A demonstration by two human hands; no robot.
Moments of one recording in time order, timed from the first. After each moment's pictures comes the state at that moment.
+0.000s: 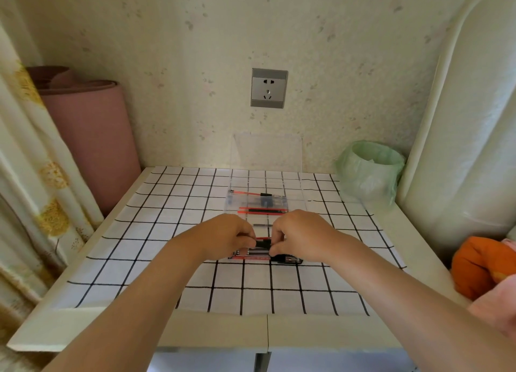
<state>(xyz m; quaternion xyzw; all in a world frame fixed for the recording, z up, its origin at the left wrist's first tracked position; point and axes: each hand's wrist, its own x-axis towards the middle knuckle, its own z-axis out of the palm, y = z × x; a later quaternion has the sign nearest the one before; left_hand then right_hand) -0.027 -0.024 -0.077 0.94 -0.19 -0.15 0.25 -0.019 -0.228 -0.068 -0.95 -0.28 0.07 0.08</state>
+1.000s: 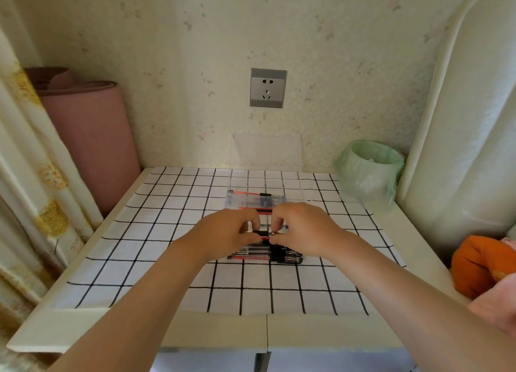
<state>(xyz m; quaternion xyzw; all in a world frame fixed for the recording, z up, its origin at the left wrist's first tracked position) -0.032 -0.028 -0.078 0.95 -0.20 -0.03 0.22 -0.017 -0.233 -0.067 -0.96 -0.26 -0.01 0.13</state>
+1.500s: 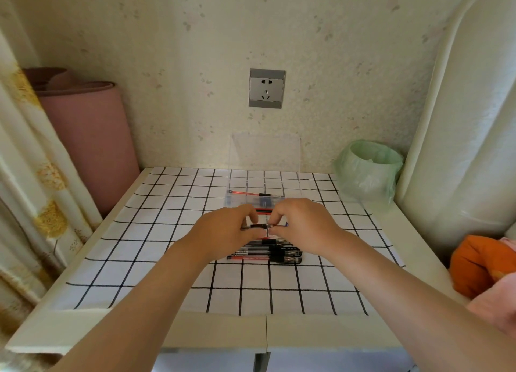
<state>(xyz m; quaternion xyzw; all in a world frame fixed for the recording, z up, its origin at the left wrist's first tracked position) -0.029 -0.031 -0.080 0.96 -0.18 0.01 0.20 -0.016 -0.231 -0.065 -0.95 -0.24 -0.06 0.16</state>
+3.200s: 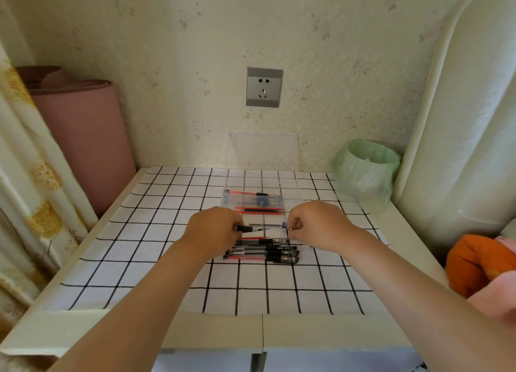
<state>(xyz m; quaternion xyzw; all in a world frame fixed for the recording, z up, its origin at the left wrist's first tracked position) -0.021 -0.031 -0.088 0.99 -0.10 0.03 0.07 -0.003 -0.264 -0.072 -0.98 -0.19 0.01 0.09</state>
